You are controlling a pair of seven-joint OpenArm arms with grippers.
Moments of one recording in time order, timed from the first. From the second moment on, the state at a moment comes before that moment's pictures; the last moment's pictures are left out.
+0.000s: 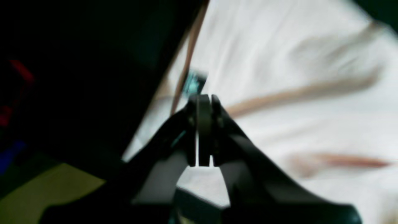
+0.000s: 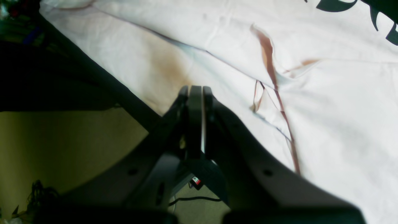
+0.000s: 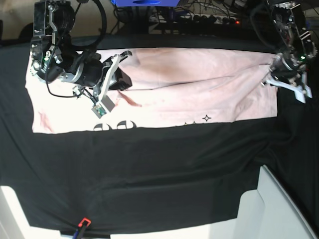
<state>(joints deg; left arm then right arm) 17.1 -14.3 -32.0 87.5 -23.4 -0.8 42.1 -16.1 -0.2 1.7 104.7 26.5 34.7 -64.2</state>
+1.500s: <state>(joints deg) 0.1 -21.9 -35.9 52.9 -22.5 -18.9 35.5 -16.8 0.0 1.7 104.7 26.5 34.7 -64.3</state>
